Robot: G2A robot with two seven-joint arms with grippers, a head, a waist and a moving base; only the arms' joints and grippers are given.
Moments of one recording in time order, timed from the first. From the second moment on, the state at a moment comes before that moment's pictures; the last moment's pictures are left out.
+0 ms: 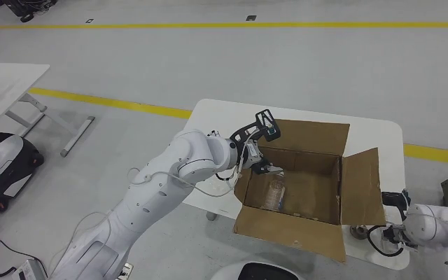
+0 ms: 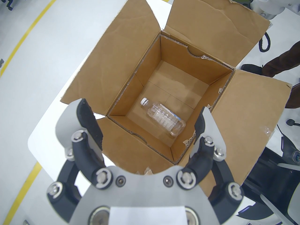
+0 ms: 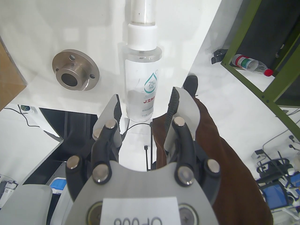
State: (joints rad) left arm 0.85 -1.00 -1.09 -1.89 0.79 -0.35 -0.97; right arm -0.97 -1.06 1.22 -1.37 -1.12 0.09 1.54
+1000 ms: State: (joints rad) left arm 0.85 -1.00 -1.09 -1.89 0.79 -0.35 -0.97; right arm -0.91 -1.08 1.18 -1.26 -1.11 0.07 1.49
